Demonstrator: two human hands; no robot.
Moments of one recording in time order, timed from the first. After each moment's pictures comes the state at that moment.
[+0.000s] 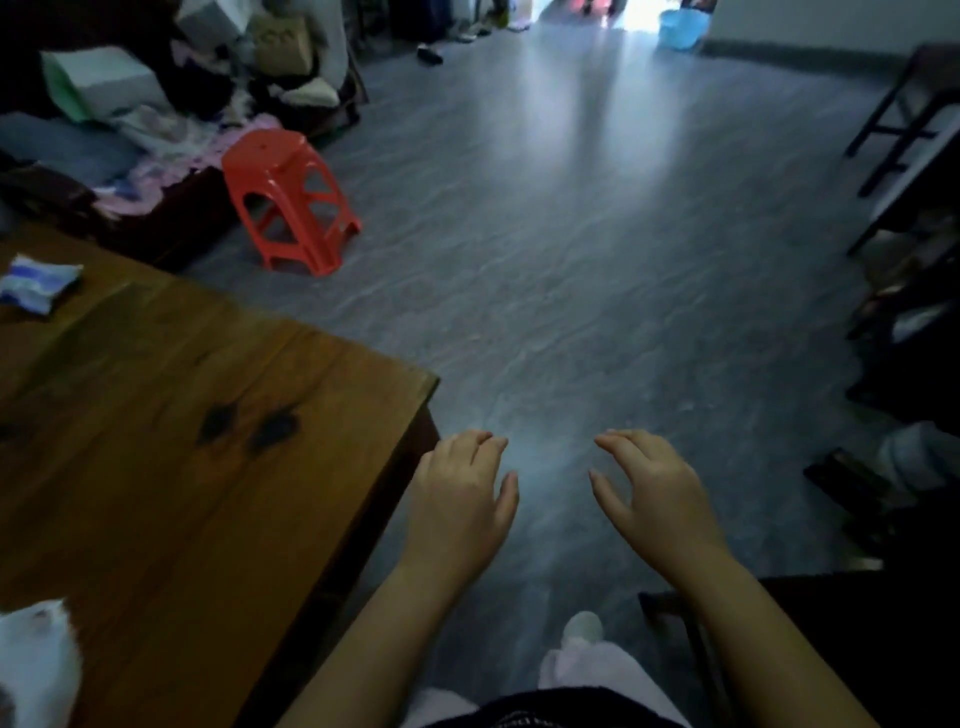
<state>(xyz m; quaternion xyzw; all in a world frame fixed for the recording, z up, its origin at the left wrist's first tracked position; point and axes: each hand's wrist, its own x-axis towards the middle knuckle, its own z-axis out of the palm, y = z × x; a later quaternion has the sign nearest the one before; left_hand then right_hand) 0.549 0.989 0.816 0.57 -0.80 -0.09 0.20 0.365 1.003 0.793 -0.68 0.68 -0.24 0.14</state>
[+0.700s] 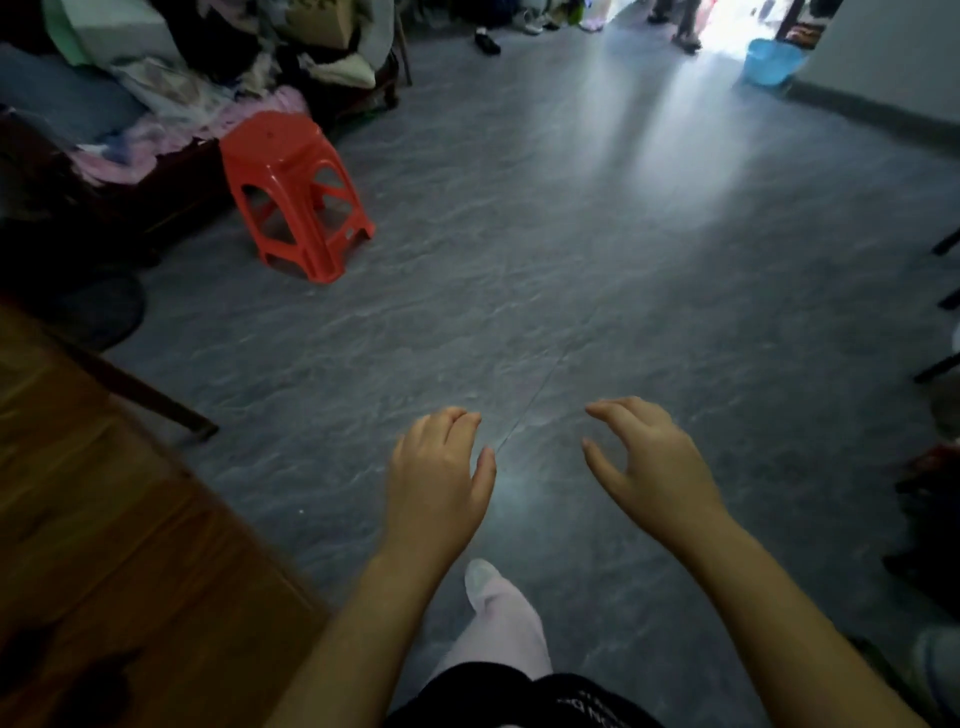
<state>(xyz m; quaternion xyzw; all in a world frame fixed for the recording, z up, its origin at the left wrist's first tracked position) 0.495 0.664 0.799 0.65 -0.71 -0.09 0.26 0.304 0.640 0.813 -0.76 0.60 -0.21 0.15</state>
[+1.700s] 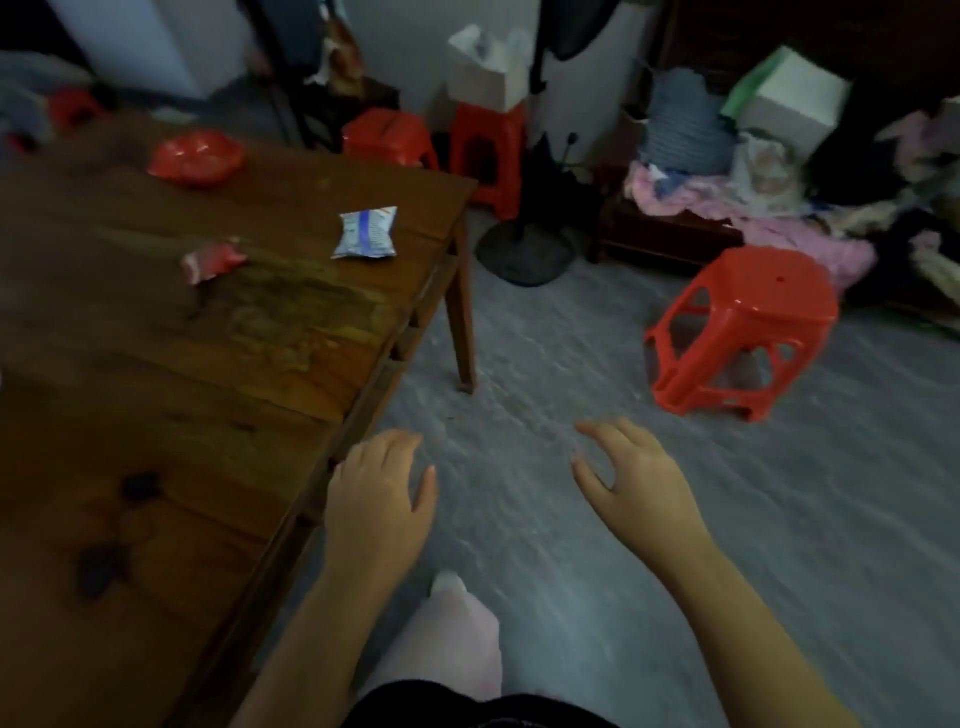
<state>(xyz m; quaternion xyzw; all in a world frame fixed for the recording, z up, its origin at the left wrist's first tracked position) 0.676 0.480 0.824 0.96 -0.14 0.07 0.25 0.640 0.259 0.829 -0.96 0.06 -0.07 0.26</state>
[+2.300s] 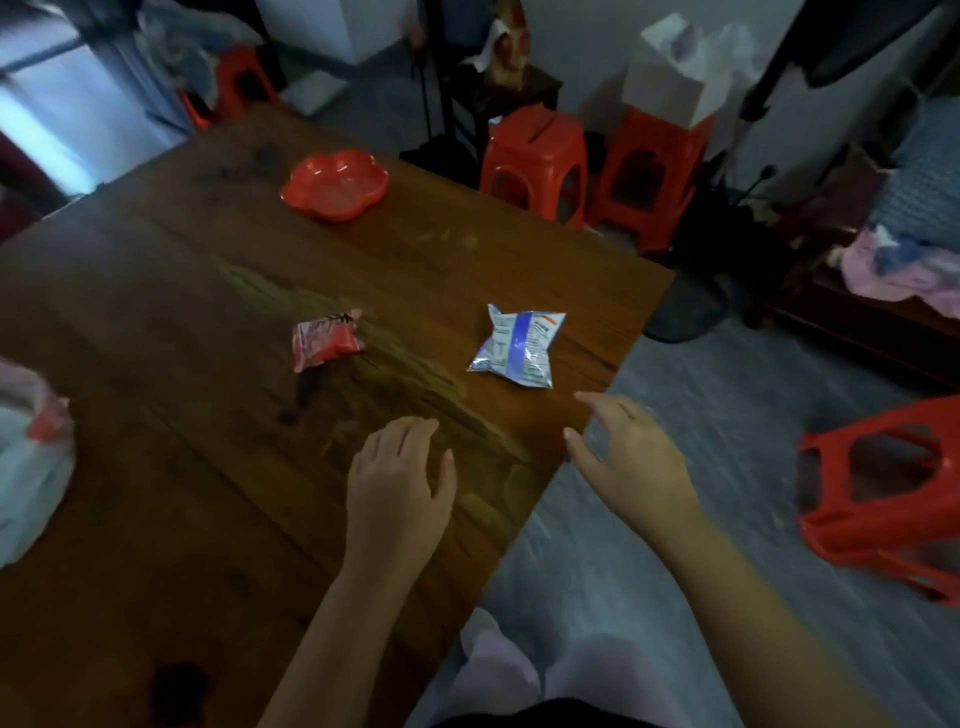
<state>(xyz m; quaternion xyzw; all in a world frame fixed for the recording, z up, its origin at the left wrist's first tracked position) 0.956 0.560 0.802 0.97 0.04 0.09 0.23 1.002 0.357 0.796 -0.95 -0.08 -0.02 0.29</state>
